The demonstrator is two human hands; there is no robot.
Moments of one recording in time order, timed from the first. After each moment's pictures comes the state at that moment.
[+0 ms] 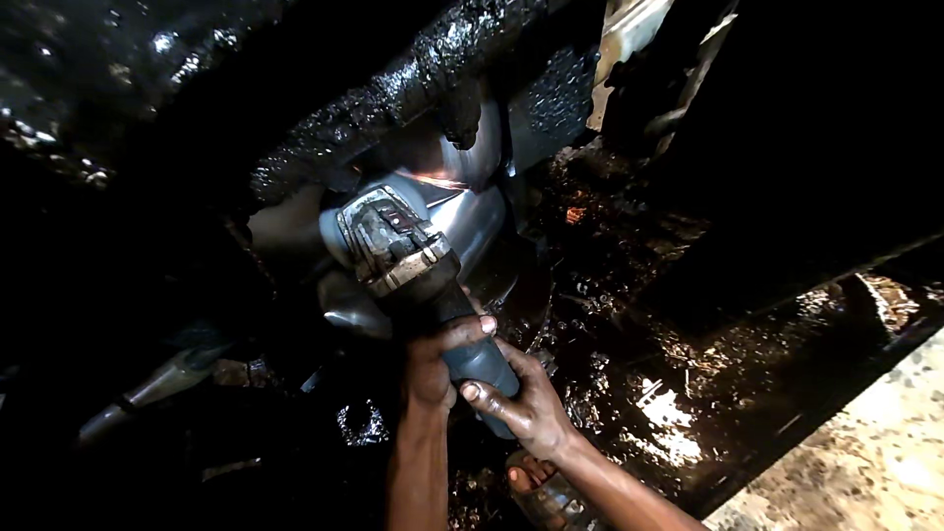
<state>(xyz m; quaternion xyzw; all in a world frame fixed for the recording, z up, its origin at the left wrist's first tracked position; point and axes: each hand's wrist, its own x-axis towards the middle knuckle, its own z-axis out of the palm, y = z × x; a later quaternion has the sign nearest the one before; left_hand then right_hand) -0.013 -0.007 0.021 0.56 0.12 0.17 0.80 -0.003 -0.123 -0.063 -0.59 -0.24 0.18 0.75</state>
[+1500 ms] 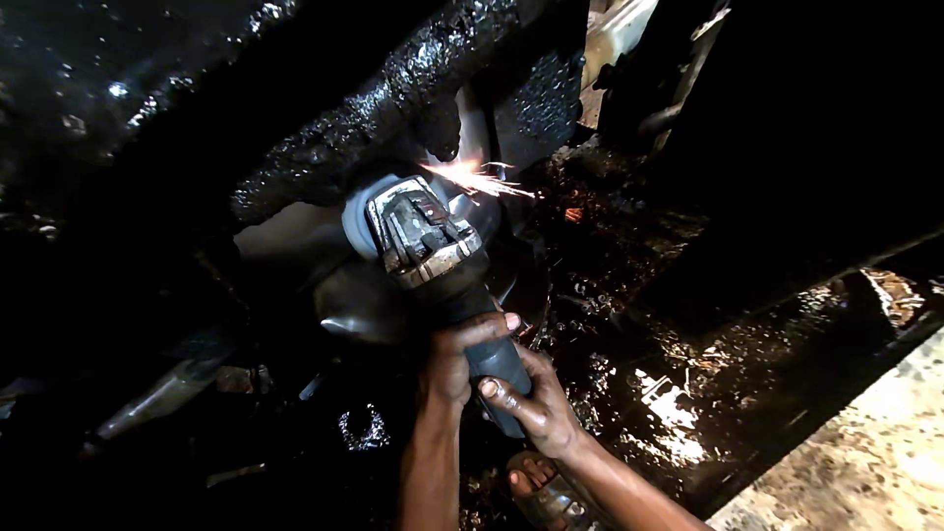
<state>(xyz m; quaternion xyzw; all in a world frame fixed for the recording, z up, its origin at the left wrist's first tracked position) 0.002 -0.030 0.030 0.60 0.16 0.14 0.77 0.005 -0.133 -0.070 -0.52 -0.22 0.17 0.80</state>
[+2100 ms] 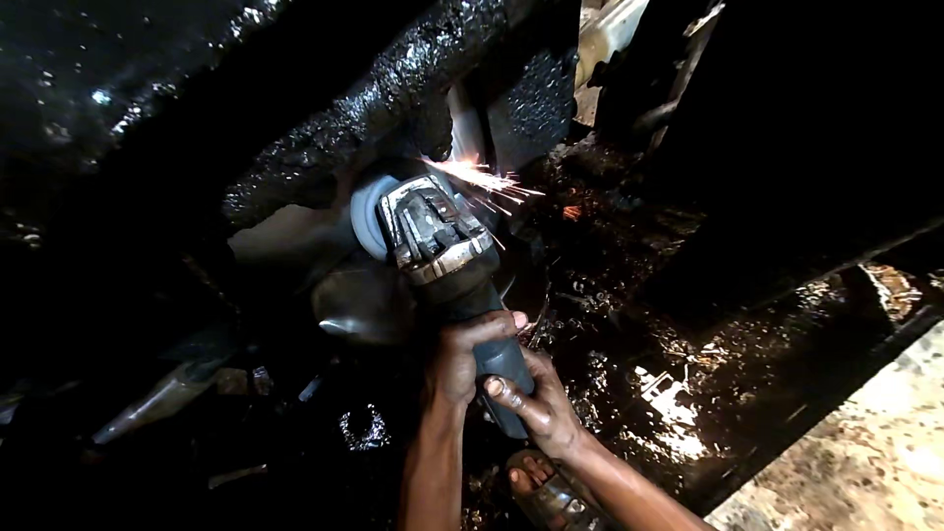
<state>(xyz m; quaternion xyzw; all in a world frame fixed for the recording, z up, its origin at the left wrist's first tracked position) 0.002 -0.039 0.034 0.62 0.18 0.13 0.76 0.003 -0.137 -0.071 -0.50 -0.20 0.19 0.82</state>
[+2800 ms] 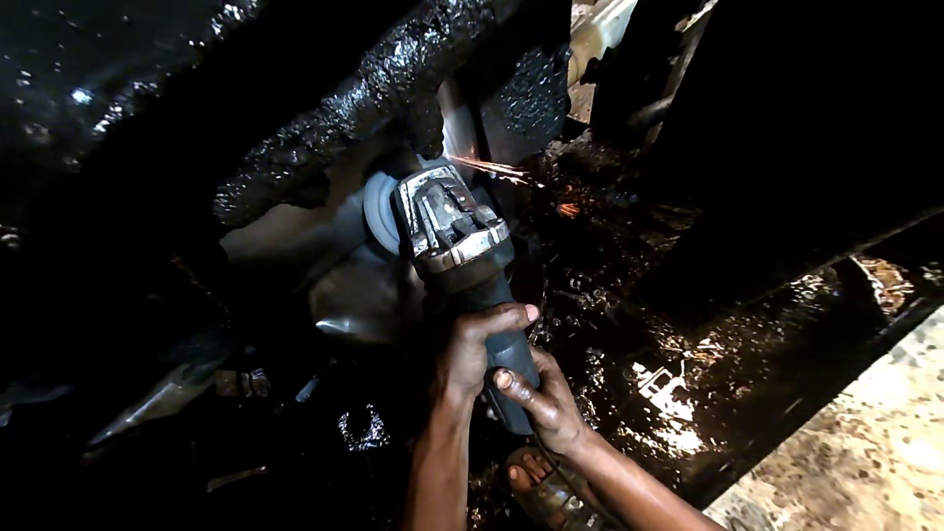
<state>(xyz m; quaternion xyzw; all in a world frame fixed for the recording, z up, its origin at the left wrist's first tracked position) 0.008 -0.048 0.035 0.64 0.20 0.11 0.73 0.003 -0.143 -0.074 -0.46 -0.18 0.22 0.84</state>
